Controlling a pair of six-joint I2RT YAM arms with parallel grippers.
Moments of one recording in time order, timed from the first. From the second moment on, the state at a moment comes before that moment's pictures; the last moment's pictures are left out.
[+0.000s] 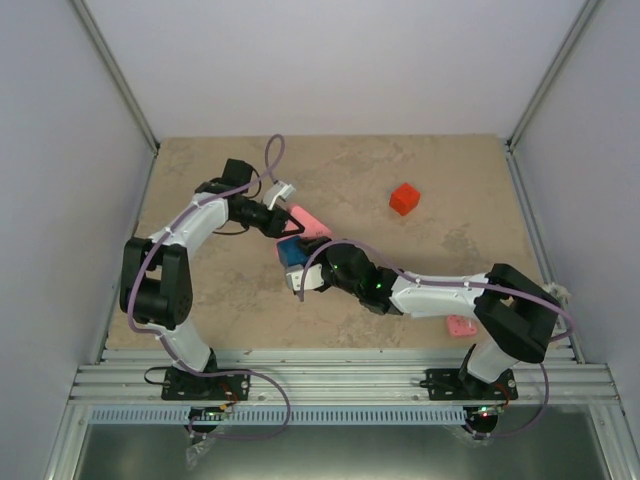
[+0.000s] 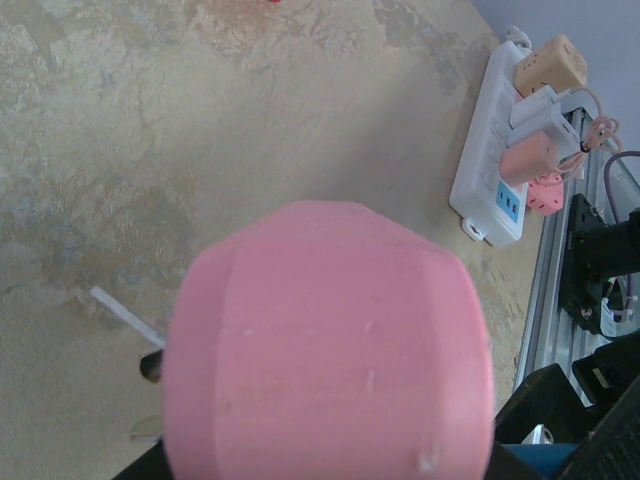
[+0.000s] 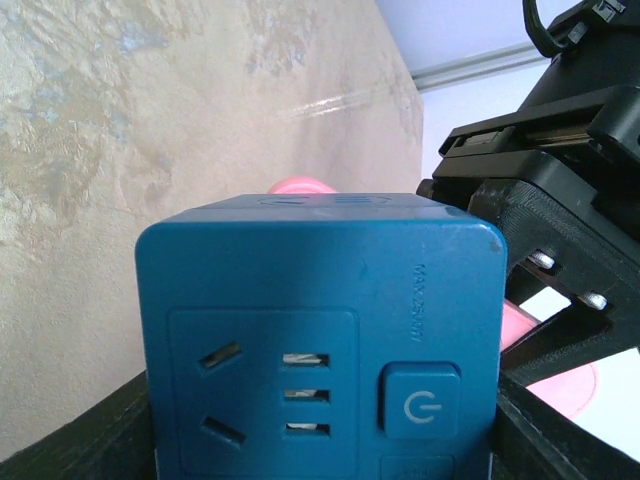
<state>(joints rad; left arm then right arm) -0.21 1.72 1.25 -0.68 0.89 0.37 1.04 1.61 0.83 0.37 0.17 -1.20</state>
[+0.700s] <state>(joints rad) -0.21 1.71 1.24 -0.66 0.88 0.27 0.96 1.59 0.96 0.10 -0.02 -1.16</state>
